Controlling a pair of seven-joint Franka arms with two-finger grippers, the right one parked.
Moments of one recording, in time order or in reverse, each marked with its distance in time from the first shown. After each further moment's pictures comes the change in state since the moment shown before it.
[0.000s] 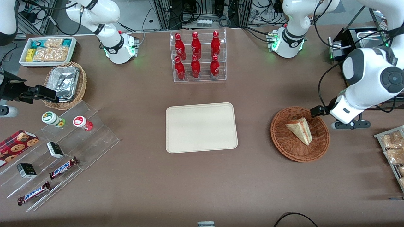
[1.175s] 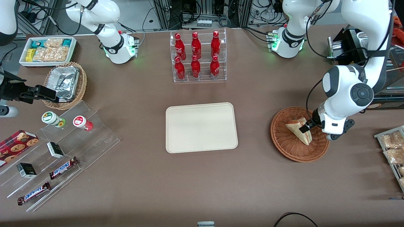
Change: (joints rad) arm -0.041 0.112 -0.018 -0.064 -0.003 0.204 -0.614
